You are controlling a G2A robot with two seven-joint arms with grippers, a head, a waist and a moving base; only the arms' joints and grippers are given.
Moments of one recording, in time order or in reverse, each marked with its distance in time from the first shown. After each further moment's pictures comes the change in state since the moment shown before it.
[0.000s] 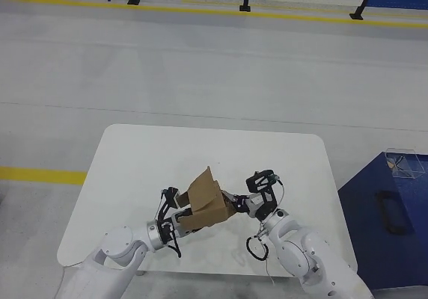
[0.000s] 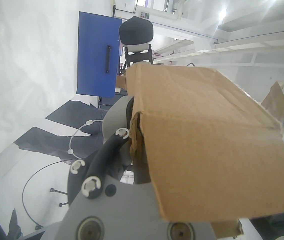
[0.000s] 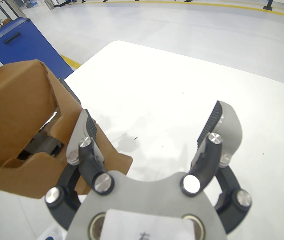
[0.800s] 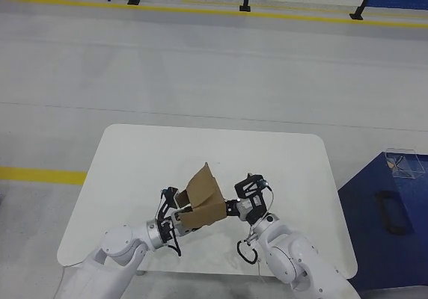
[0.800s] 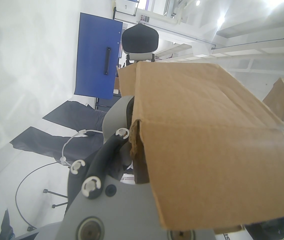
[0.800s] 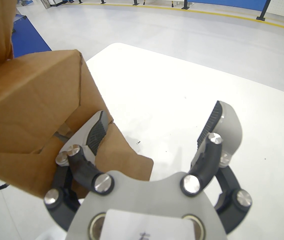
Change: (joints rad) left arm 0.002 -0.007 -0.011 0.004 -0.013 0.030 -0.003; right arm 0.001 -0.039 -0.057 0.003 -0.088 0.048 -0.031
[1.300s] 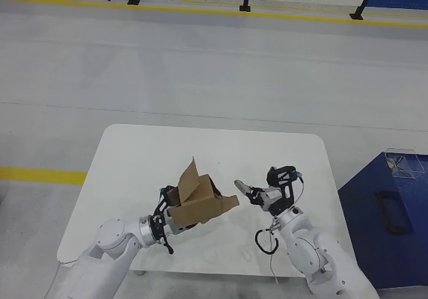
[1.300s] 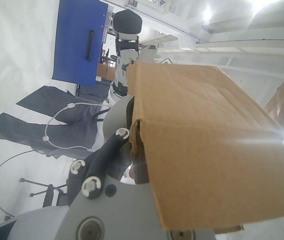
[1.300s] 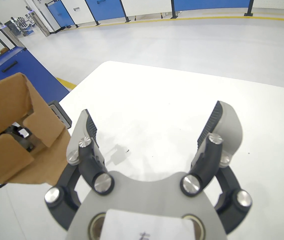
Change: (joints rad) left arm -0.028 -0.001 -0.036 0.060 -0.138 0.045 -0.150; right arm -0.074 0.013 0.210 0.023 0.156 -0.099 -0.024
